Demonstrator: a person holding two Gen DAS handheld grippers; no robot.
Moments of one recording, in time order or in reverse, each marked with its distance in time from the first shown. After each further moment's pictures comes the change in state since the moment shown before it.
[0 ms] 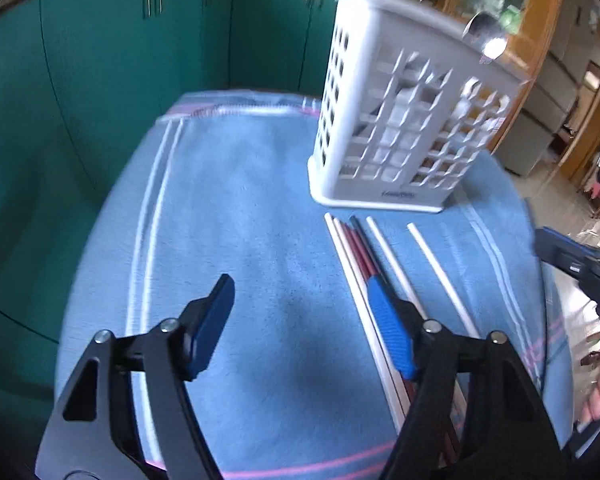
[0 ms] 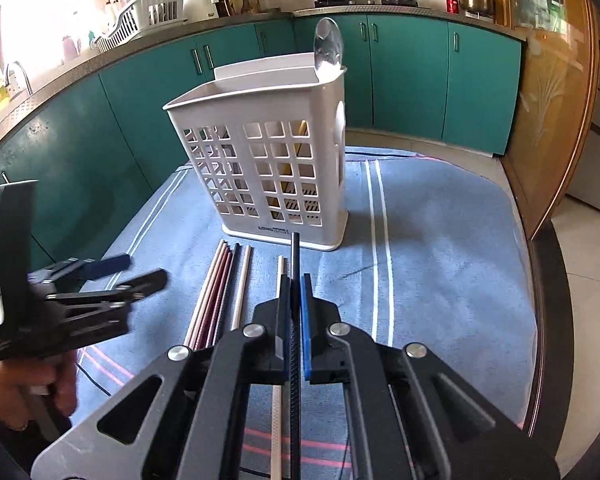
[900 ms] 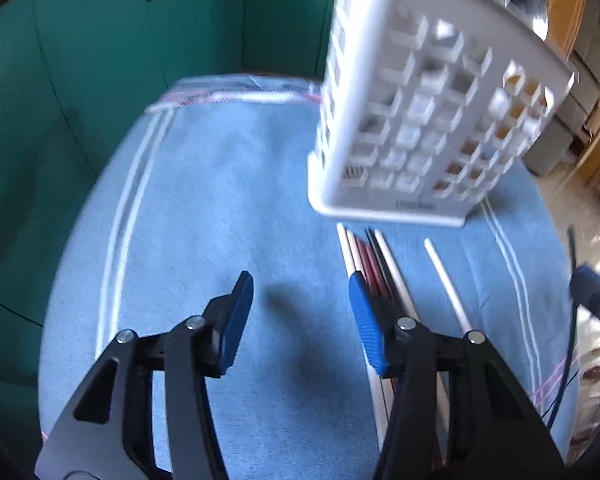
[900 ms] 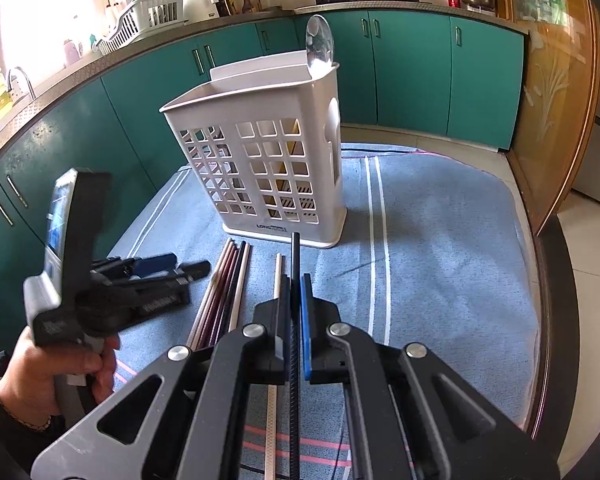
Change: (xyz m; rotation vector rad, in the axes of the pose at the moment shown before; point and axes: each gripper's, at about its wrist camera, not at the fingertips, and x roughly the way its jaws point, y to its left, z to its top) left arm 0.018 -0.015 0.020 -0.044 0.043 0.052; right arm 0.001 -0.001 -0.004 0.009 0.009 0.024
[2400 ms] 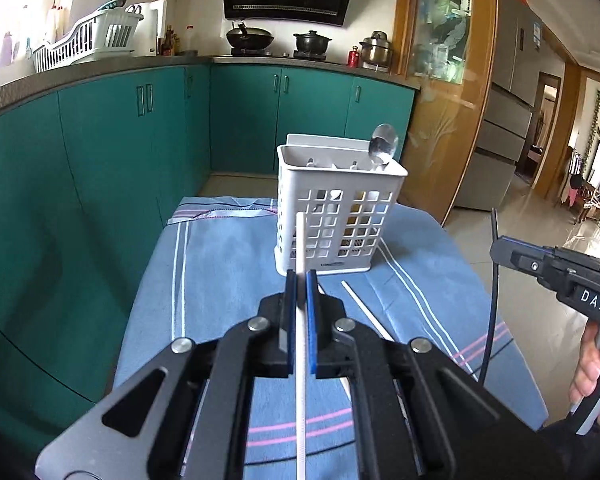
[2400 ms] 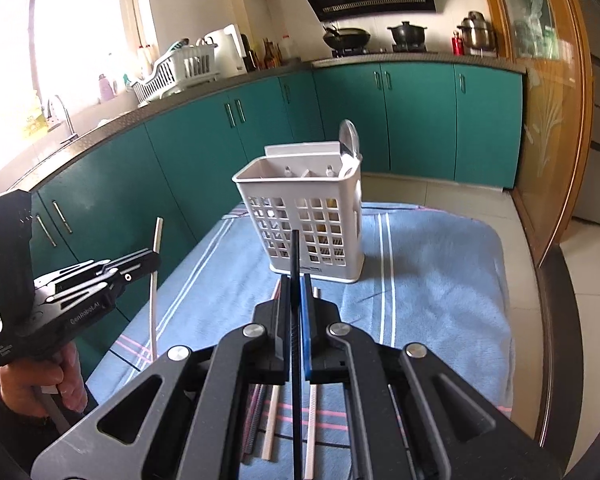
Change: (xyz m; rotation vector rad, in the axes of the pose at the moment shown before) left arm -0.164 0.006 -0.043 0.133 -0.345 -0.128; right arm -0.106 0.031 -0.006 -0.025 -0.186 0.053
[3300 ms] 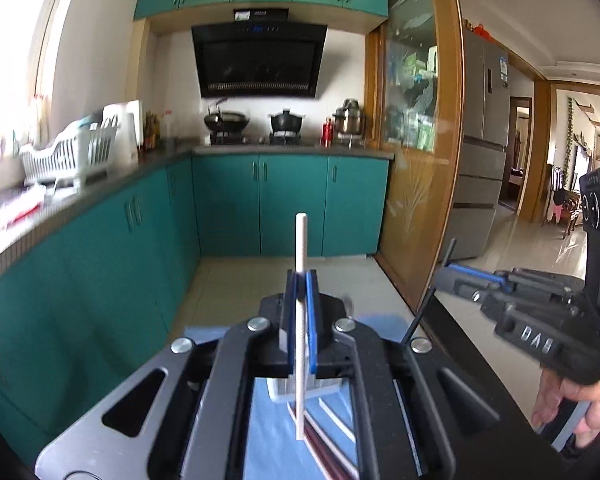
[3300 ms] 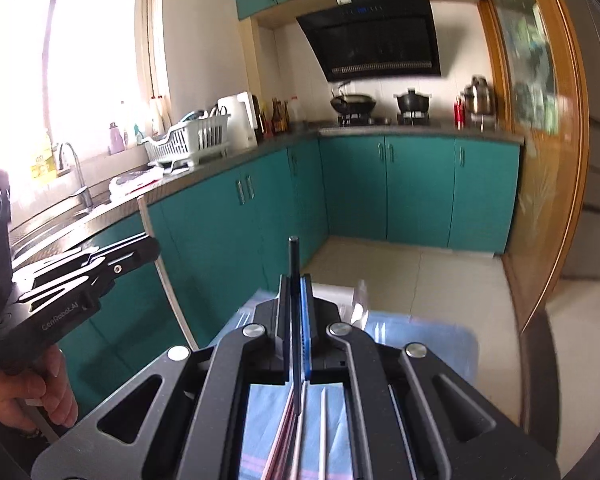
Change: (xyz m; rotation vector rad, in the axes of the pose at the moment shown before) left arm -0.090 -0.036 0.182 0.101 -0.232 -0.039; right arm -0.067 0.043 0.163 -0.071 -0.176 -0.046
